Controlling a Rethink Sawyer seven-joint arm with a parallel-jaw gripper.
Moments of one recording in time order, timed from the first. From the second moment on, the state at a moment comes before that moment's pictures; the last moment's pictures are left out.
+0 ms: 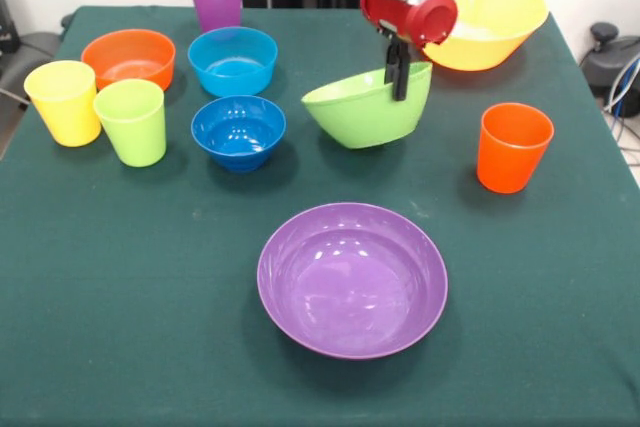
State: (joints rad) arm -0.16 -0.66 0.02 1.98 0.31 -0.03 2.41
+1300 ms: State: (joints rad) arm -0.35 -0.70 0.31 1.96 0.31 -0.02 2.41
